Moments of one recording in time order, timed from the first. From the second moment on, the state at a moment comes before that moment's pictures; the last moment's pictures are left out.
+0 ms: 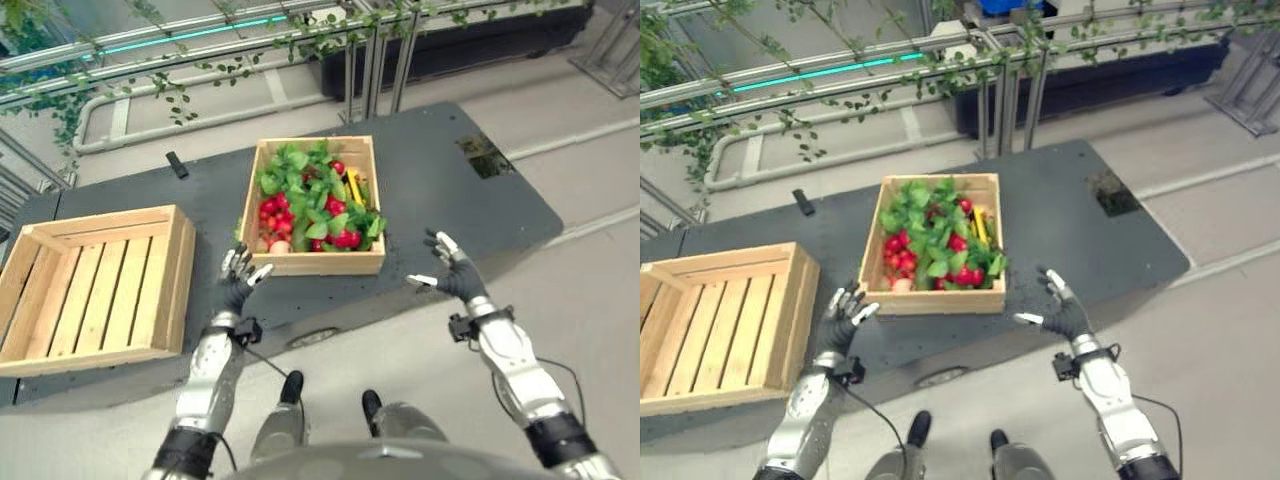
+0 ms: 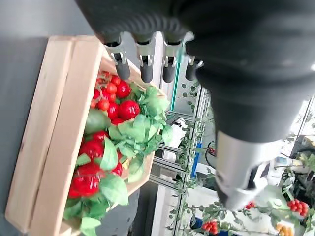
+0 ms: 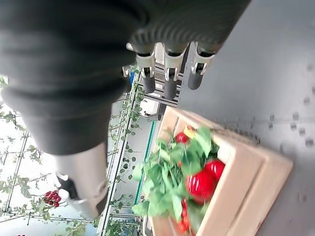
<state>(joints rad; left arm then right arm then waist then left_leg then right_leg) 0.09 0.21 -0.13 0.17 -0.49 -0.18 0.12 0.08 -0.42 0.12 0.06 0.10 -0.12 -0.03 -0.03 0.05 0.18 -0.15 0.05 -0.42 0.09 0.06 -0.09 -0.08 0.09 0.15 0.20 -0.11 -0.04</state>
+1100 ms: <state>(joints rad) 0.07 0.27 -0.08 0.28 -0.50 -0.18 0.11 0.11 -0.32 0.08 0.23 0.11 -0.13 -0.06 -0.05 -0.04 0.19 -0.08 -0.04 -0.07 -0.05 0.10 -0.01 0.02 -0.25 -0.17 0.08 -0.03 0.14</state>
